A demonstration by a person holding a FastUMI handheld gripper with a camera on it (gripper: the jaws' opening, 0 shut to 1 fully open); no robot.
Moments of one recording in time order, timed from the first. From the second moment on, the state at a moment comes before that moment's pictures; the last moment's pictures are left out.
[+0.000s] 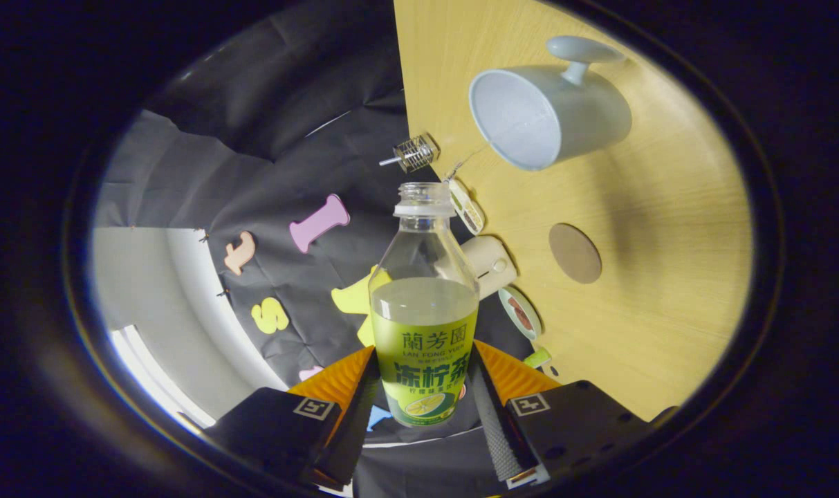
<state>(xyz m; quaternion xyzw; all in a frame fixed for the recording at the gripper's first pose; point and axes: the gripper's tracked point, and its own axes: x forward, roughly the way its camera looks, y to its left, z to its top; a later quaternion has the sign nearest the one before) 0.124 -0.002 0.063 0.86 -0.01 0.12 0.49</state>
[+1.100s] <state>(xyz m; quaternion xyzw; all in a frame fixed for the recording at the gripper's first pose) 0.122 -0.009 0.075 0.89 -0.02 0.12 0.44</state>
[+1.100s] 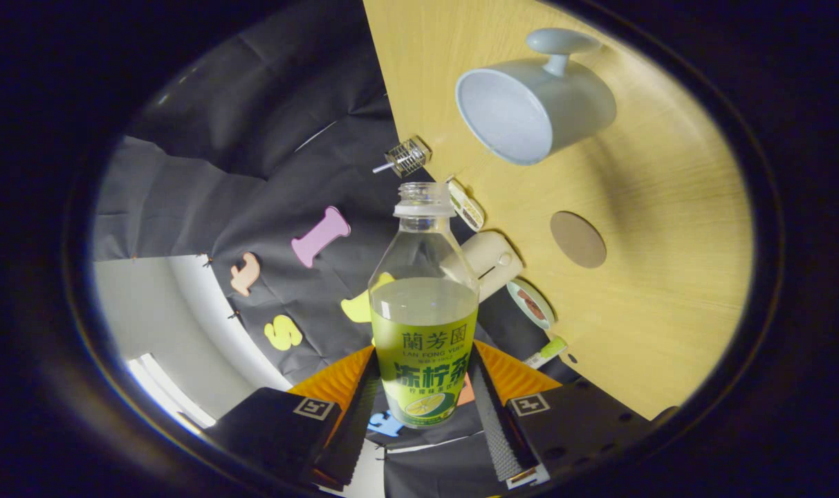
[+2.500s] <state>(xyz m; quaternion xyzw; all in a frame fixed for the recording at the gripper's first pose) 0.122 0.022 0.008 0.73 0.05 0.08 0.68</state>
